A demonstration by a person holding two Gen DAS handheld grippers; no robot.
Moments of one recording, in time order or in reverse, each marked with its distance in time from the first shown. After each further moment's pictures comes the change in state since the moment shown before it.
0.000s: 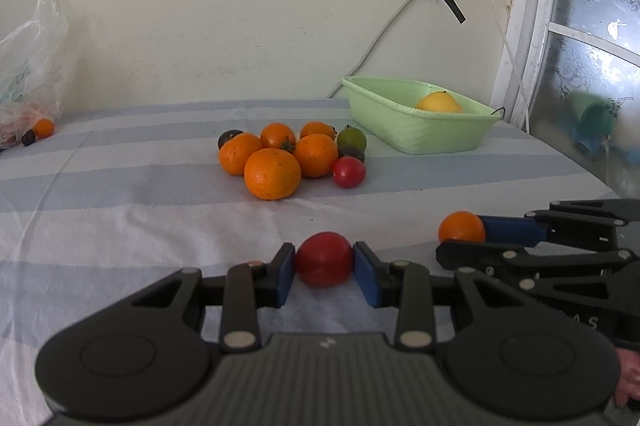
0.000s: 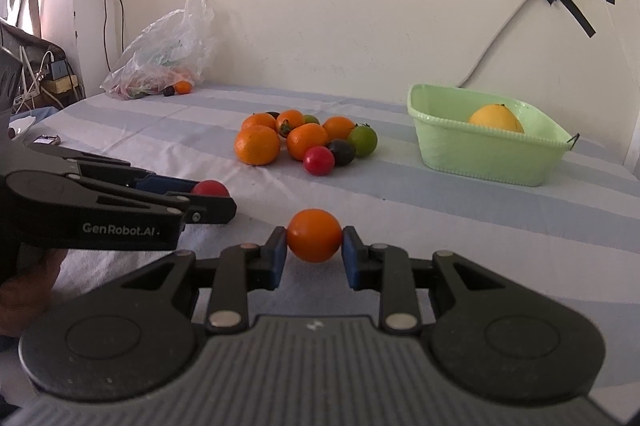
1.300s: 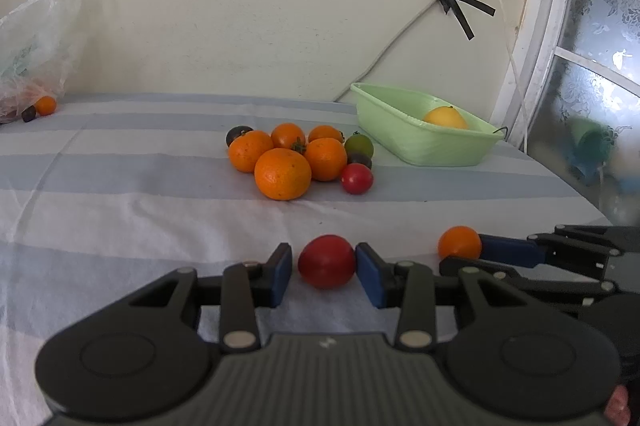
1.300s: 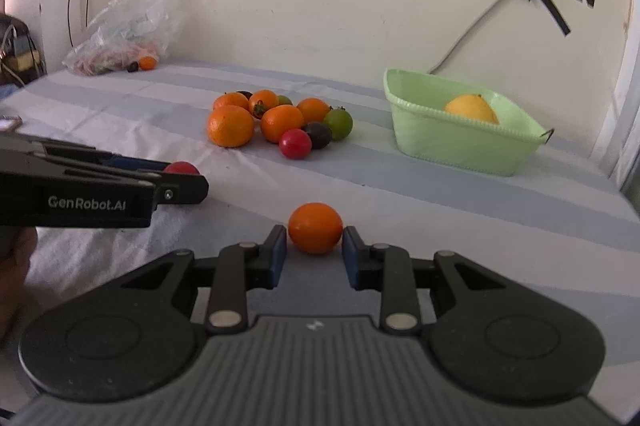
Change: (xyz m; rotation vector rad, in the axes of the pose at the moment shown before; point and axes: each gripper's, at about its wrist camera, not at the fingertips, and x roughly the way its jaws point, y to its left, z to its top) left arm -0.002 0.015 0.000 -0.085 -0.009 -0.038; right arm 0.008 0.022 0.004 -0.046 0.069 -0.170
